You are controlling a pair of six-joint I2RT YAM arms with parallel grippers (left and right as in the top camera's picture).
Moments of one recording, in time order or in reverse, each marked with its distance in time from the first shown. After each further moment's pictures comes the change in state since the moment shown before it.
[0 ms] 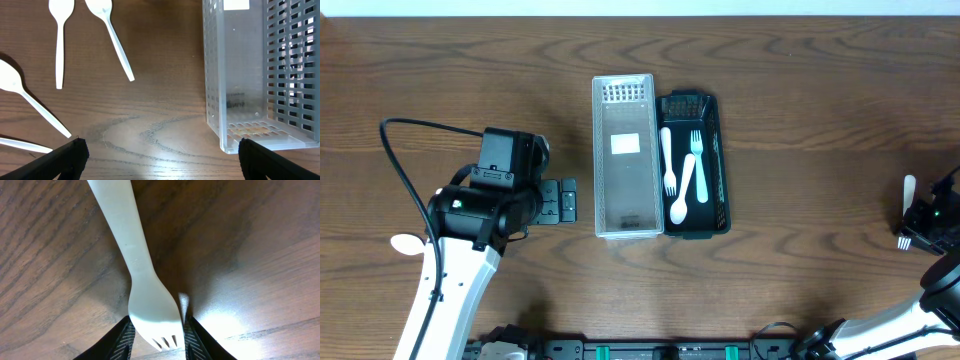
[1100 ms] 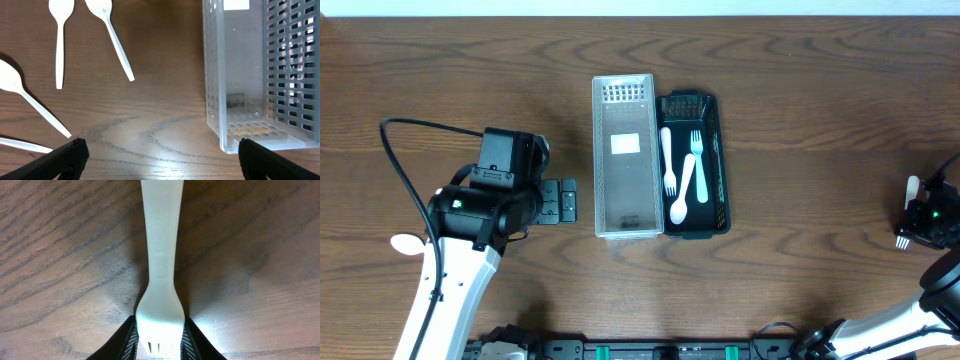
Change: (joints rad) left arm 0.000 0.000 0.000 0.000 0.000 0.000; right arm 0.008 0.000 0.000 0.021 -0.008 -0.192
